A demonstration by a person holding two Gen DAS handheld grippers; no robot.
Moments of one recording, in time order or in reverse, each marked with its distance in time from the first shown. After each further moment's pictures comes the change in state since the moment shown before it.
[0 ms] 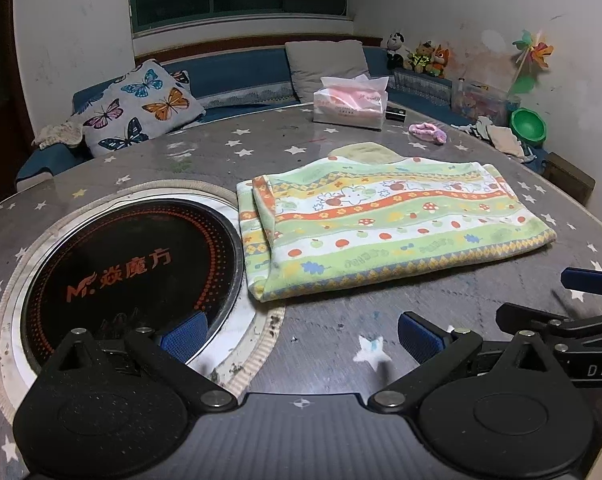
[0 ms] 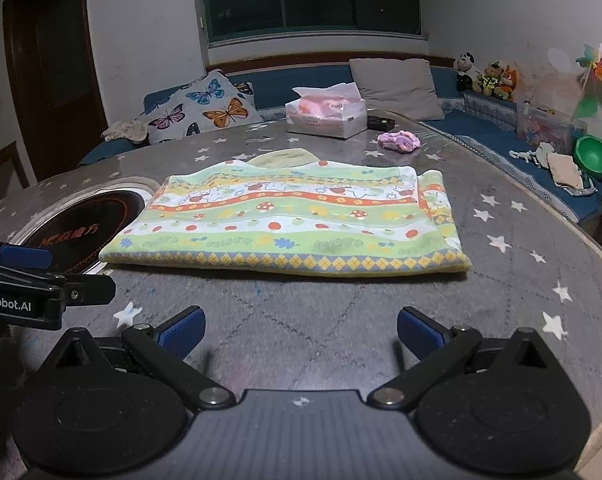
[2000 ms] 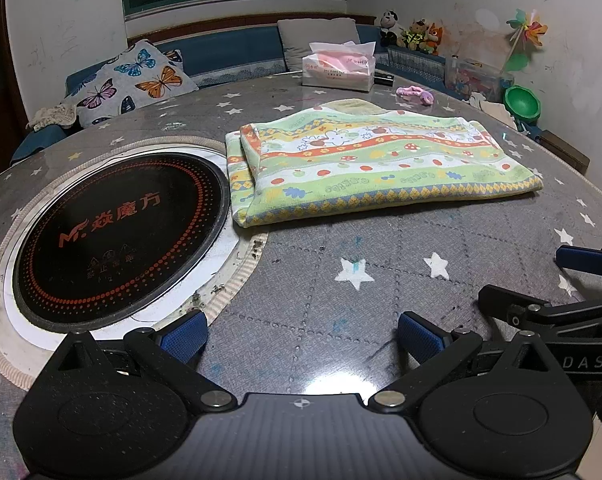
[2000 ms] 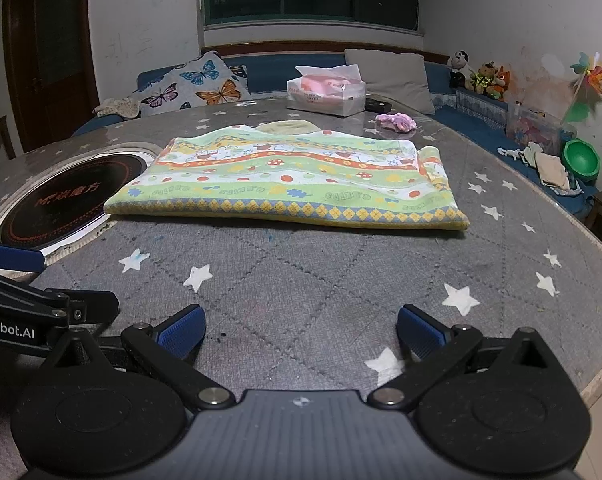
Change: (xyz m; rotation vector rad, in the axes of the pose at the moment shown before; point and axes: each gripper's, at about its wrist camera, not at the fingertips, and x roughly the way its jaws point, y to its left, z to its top) left arm -0.005 -0.009 -0.035 0.010 0.067 -0.015; right arm -0.007 0.021 -0.028 -0.047 0.036 -0.058
